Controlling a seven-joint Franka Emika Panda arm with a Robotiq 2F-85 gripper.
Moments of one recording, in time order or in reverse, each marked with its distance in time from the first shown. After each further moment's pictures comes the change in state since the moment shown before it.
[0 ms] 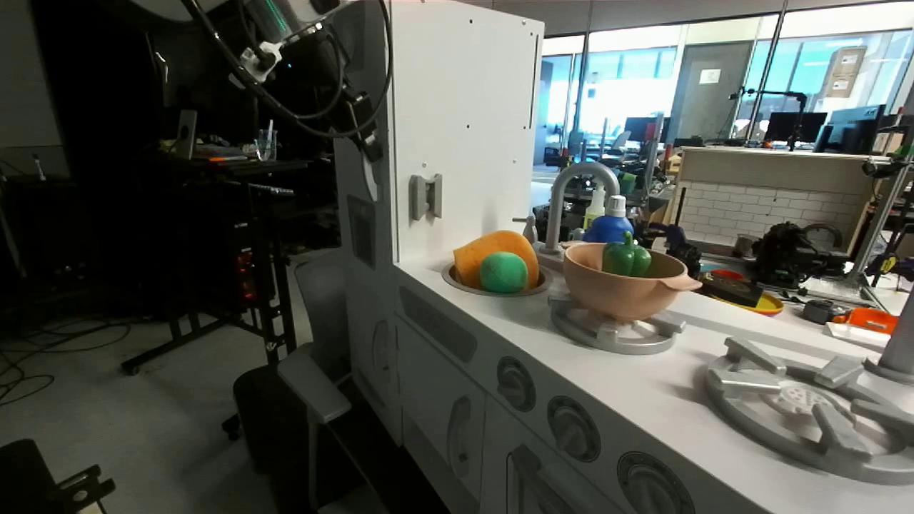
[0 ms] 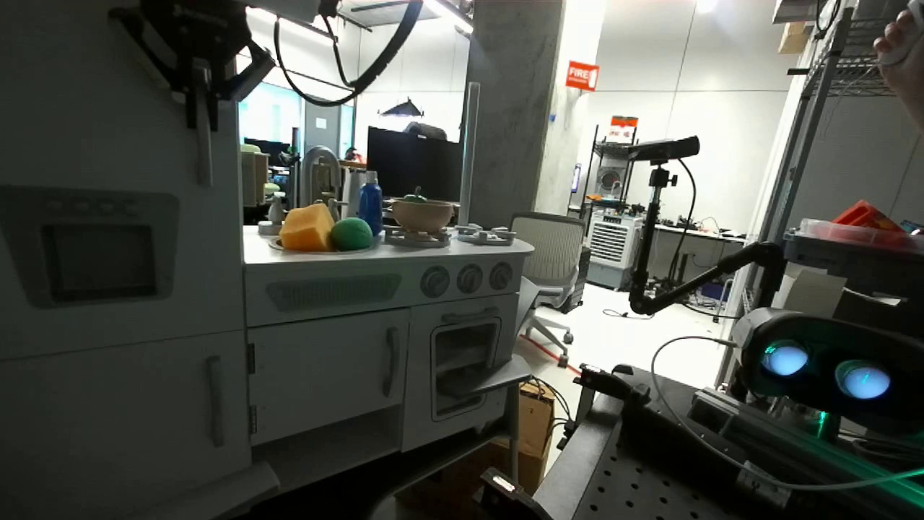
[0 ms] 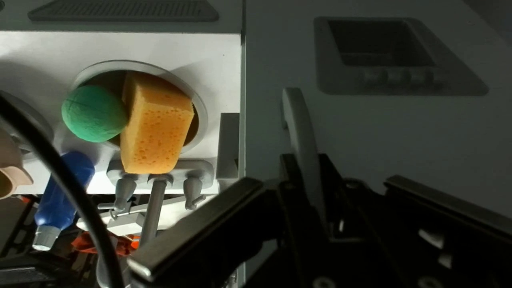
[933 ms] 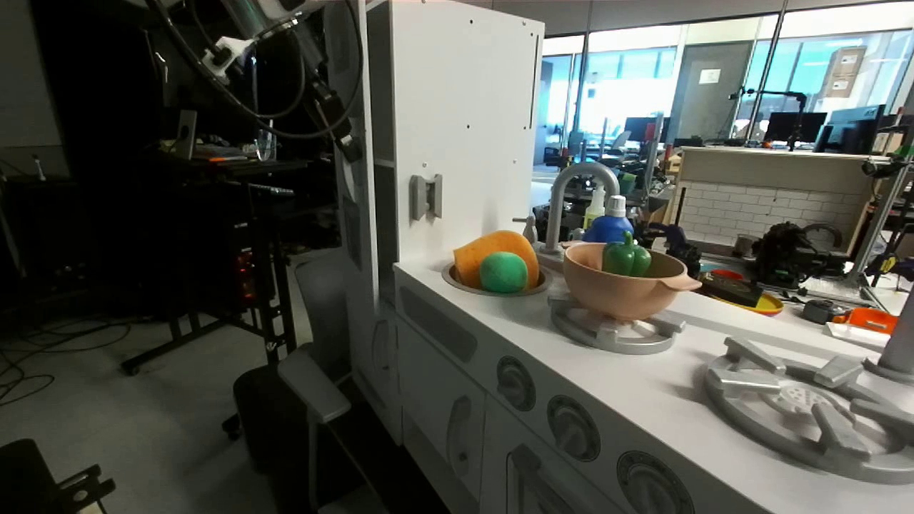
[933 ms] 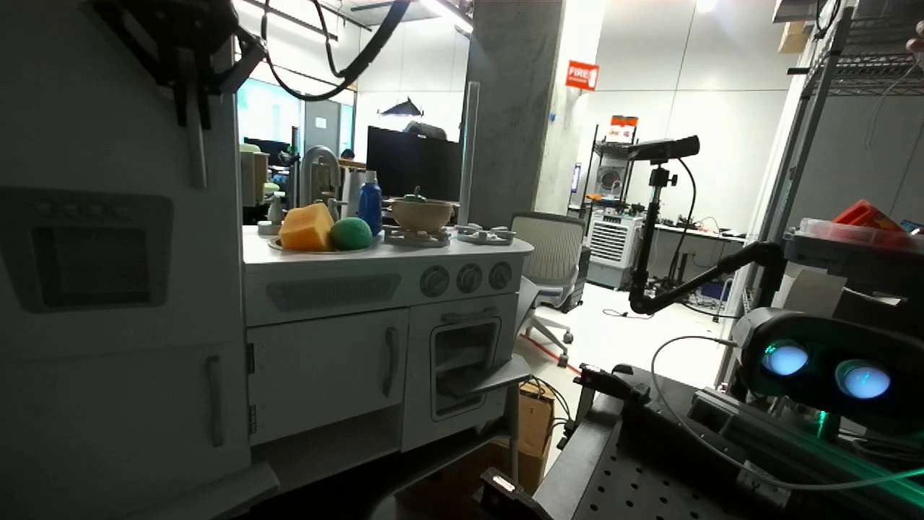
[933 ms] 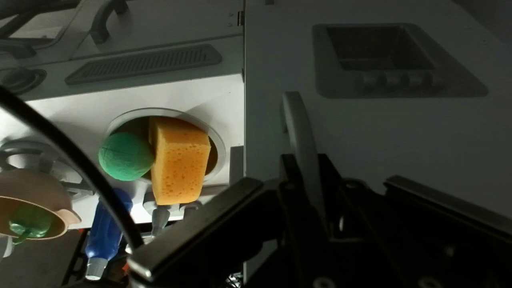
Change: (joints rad) arm 0.059 -0.017 -0.006 0.007 -0.008 -0.126 0.187
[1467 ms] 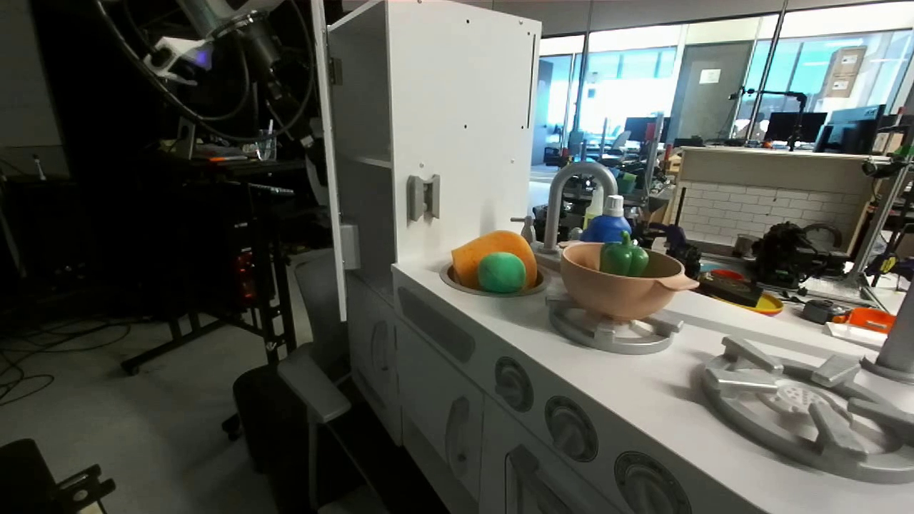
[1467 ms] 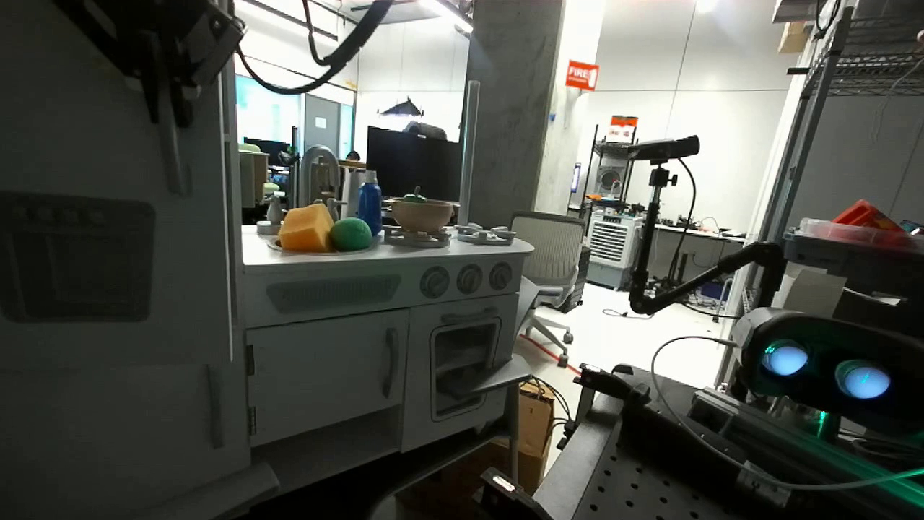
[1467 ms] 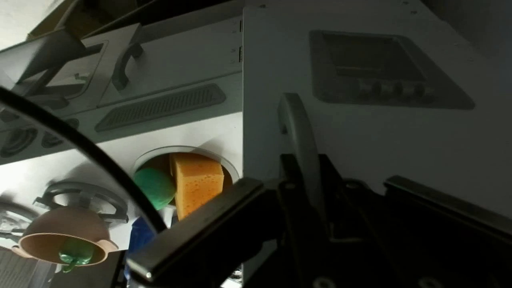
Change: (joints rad) arm 0.048 -0.038 0.040 -0.041 -0.056 -0.088 0.221
